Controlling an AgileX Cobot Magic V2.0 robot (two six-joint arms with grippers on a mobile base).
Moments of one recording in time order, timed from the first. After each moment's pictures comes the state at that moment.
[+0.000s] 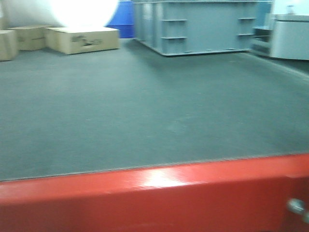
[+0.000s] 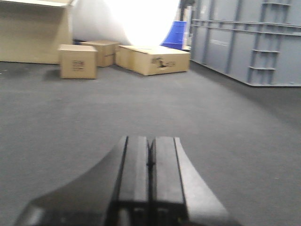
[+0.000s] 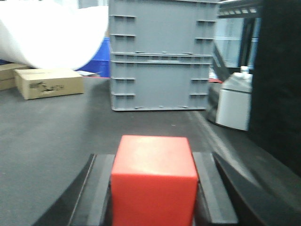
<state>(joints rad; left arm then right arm) -0.03 -0.01 0.03 -0.10 -0.04 0.05 0.07 0.19 -0.35 0.00 0.13 0.02</state>
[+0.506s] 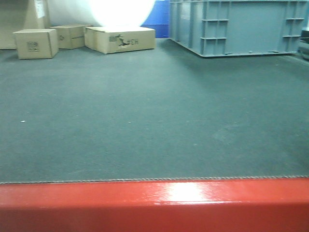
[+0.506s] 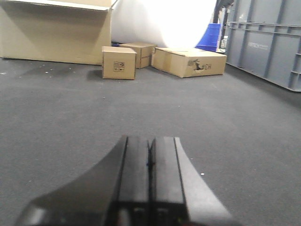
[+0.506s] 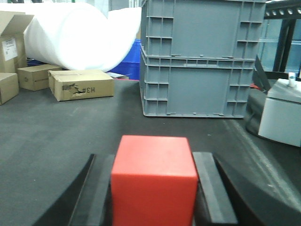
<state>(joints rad) -0.03 -0.01 0.03 -0.10 -0.04 0.05 0.07 0.19 -0.35 0.00 0.13 0.02</state>
